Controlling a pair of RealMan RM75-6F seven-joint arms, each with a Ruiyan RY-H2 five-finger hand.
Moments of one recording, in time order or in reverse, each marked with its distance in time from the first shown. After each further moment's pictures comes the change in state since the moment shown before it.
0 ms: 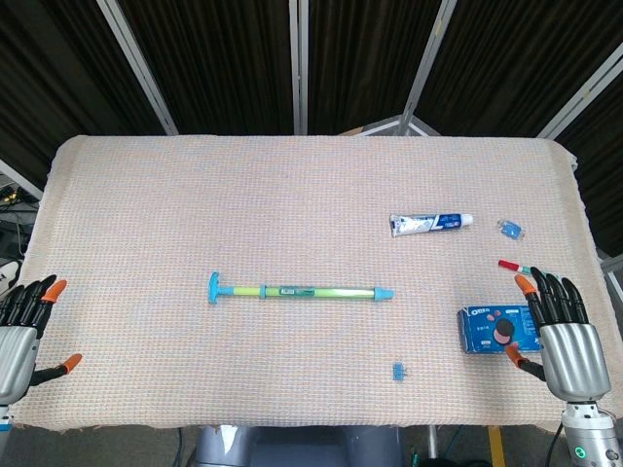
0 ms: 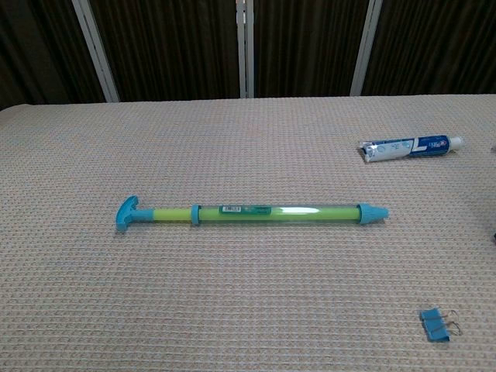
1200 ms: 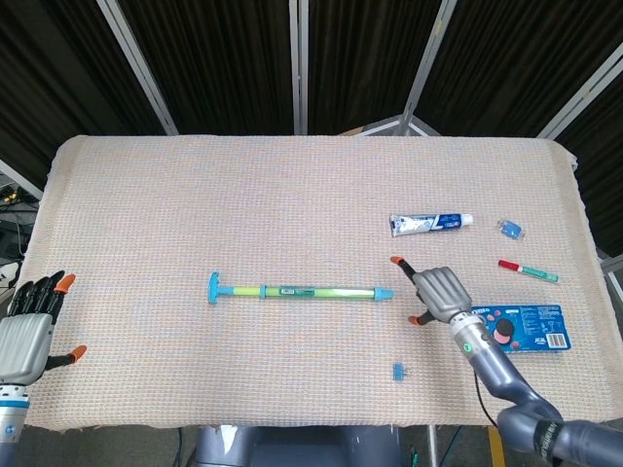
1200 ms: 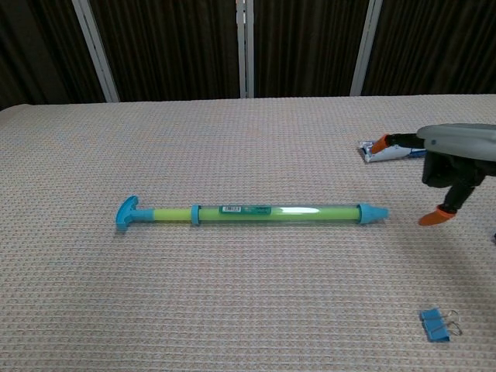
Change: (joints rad) left arm -0.063 -0.075 -0.050 0.042 -0.186 -0.121 0.124; right arm 0.519 -0.259 0.146 0.215 0.444 -0.765 -0.037
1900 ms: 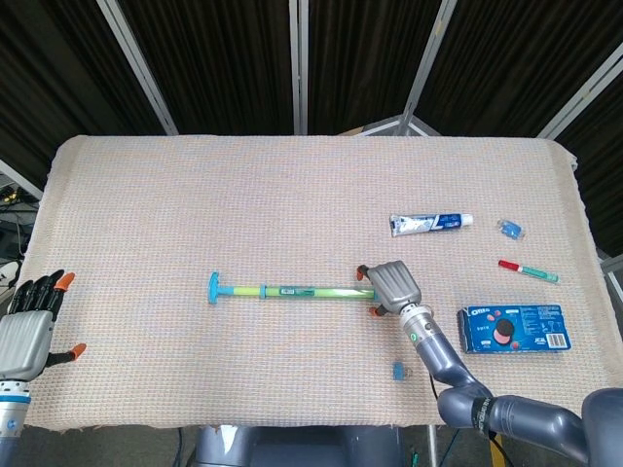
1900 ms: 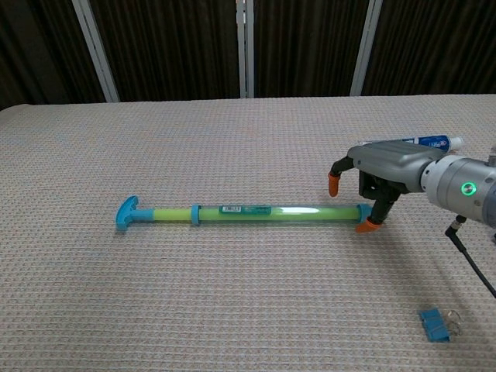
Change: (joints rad) left arm -0.015 -0.004 -0.003 0.010 -0.032 -0.015 0.001; right arm 0.136 -0.263 -0.017 0.178 0.137 0.066 -0.187
